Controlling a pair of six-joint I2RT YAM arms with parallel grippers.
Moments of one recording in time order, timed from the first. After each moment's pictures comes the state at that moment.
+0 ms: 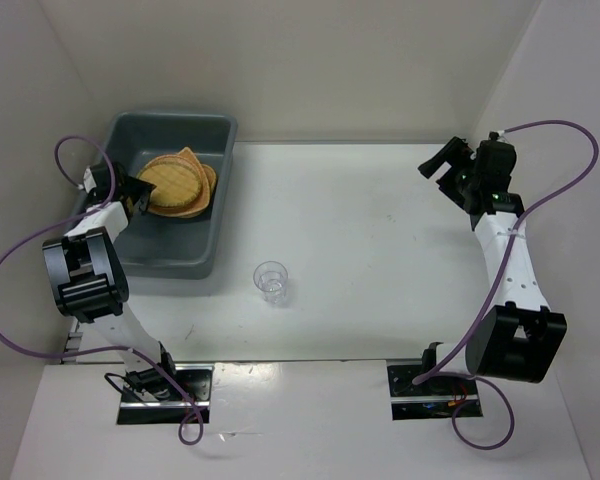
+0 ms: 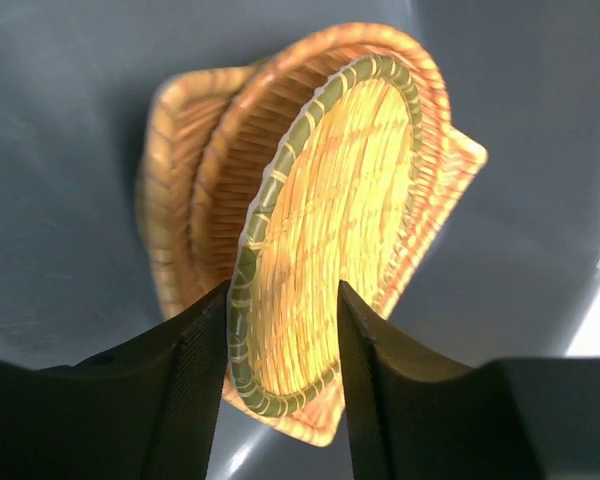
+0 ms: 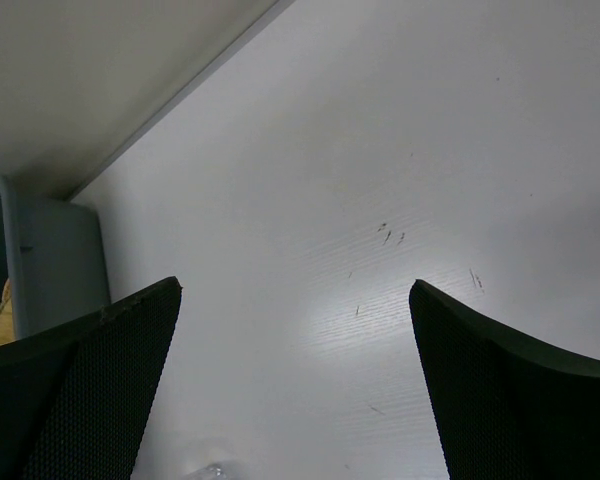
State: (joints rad) left arm 0.34 1.78 1.17 -0.02 0.09 -1.00; right arm -0.17 1.32 1.22 -0.40 -0.16 0.60
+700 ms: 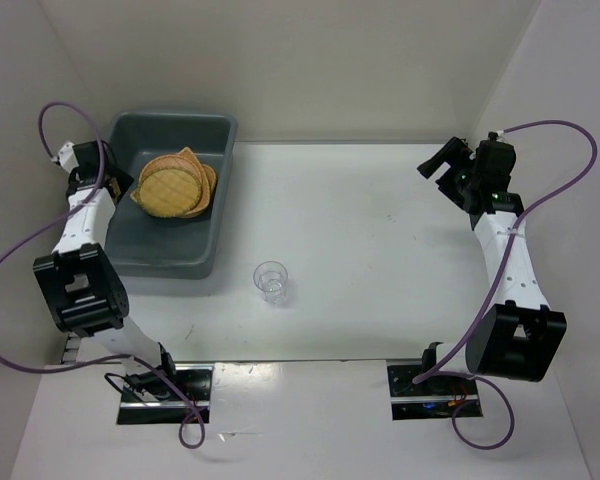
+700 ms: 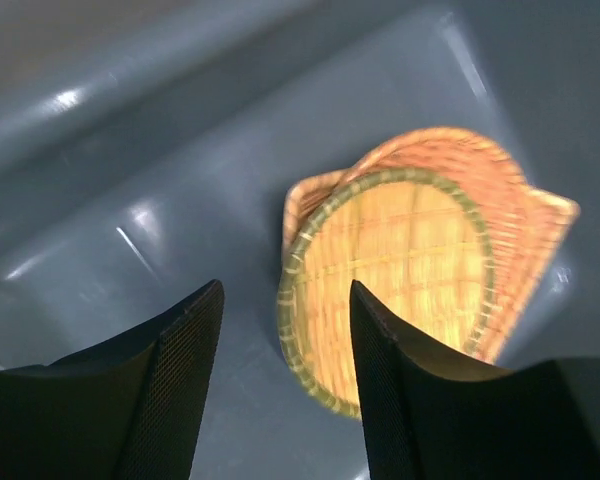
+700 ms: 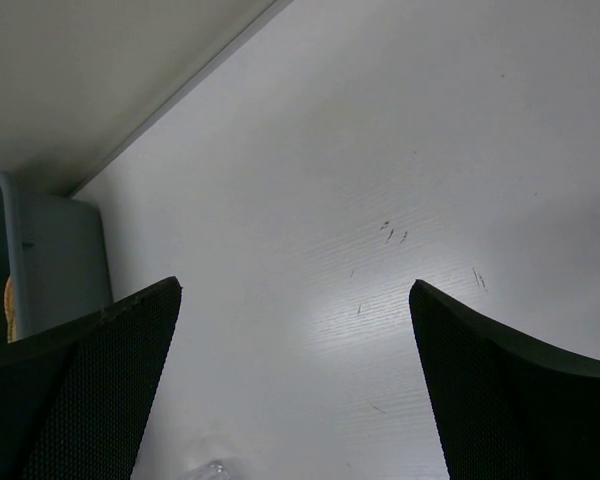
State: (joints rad) left arm 0.34 1.70 1.36 -0.35 -0.23 -0.68; right arm -0.17 1.33 1.22 -0.40 -0.17 0.60
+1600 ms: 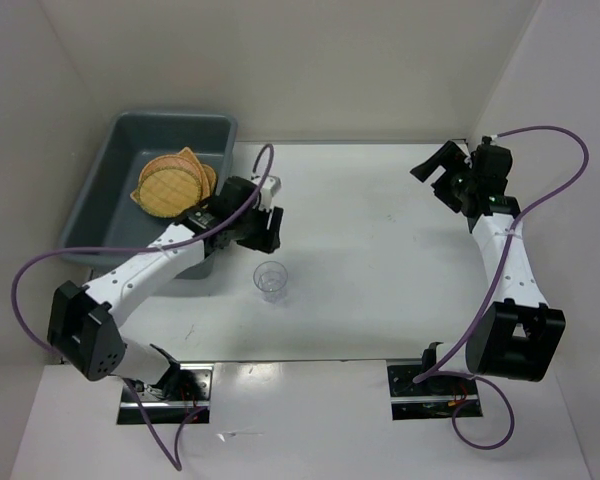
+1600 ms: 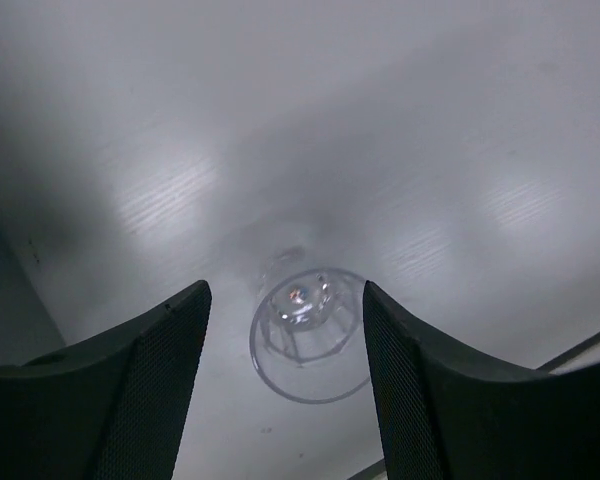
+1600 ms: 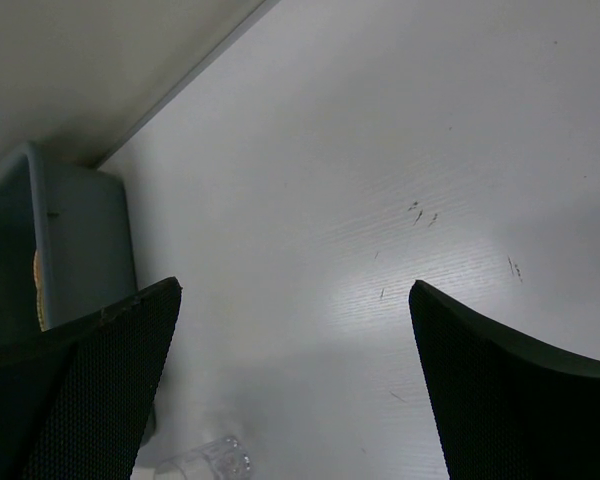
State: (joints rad) left arm -0.56 1.40 1.22 -0.57 0.06 -0.24; right arm -0.17 1.33 1.18 -0.36 -0.26 0.62
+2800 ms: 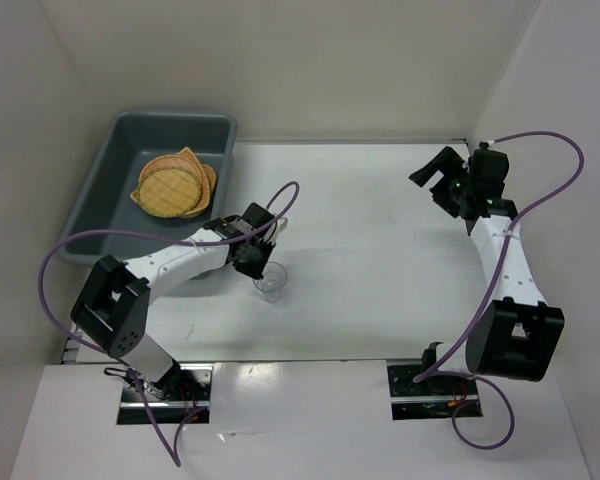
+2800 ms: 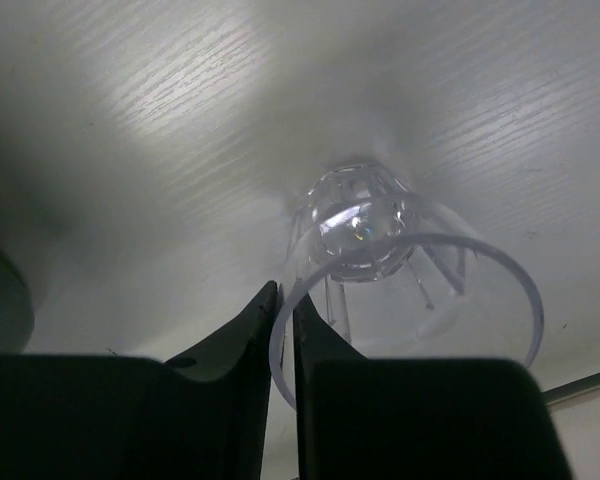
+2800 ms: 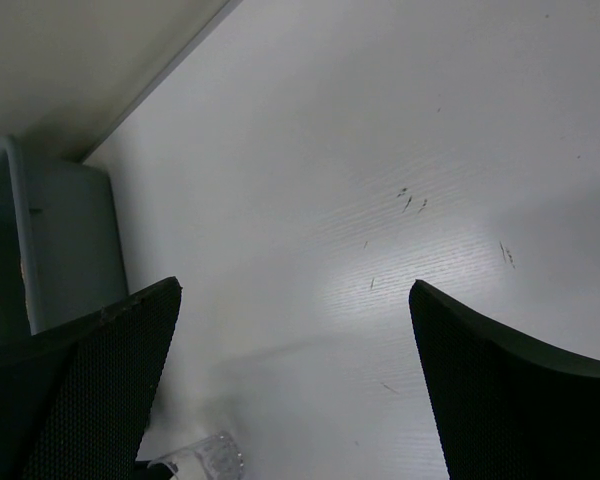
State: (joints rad) left arm -0.62 1.58 1.08 -0.66 -0.03 -0.19; right arm -0.17 1.33 1.14 -0.36 -0.26 0.62
